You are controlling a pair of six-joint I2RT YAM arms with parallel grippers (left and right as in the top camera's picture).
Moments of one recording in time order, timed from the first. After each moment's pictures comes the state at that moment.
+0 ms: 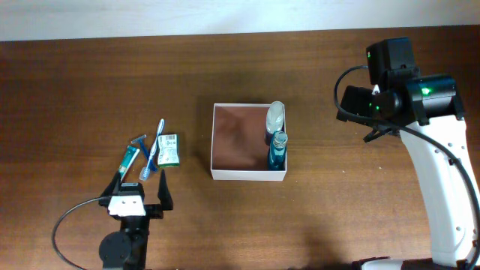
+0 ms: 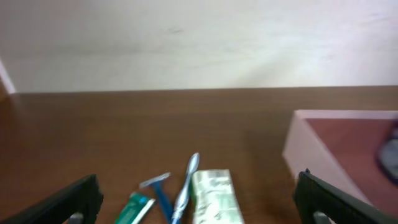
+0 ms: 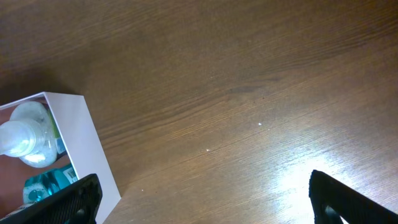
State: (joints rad) left arm -0.02 0.01 0.02 -0.06 0.00 0.00; right arm 0.10 1.53 1.69 -1.37 0.22 0.45
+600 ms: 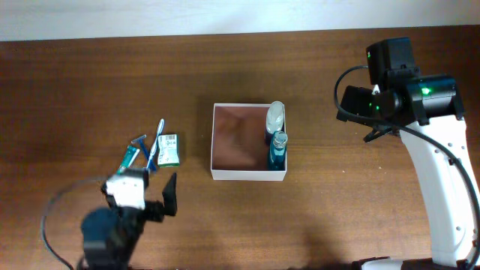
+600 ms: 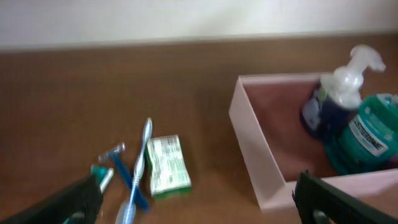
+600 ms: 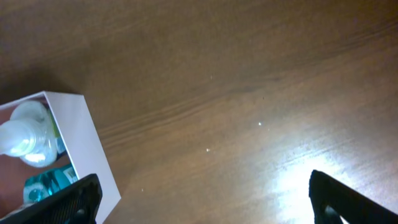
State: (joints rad) left arm -0.02 0.45 0.52 -0.50 0.18 0.00; right arm 0.10 1.53 1.69 -1.37 0.22 0.45
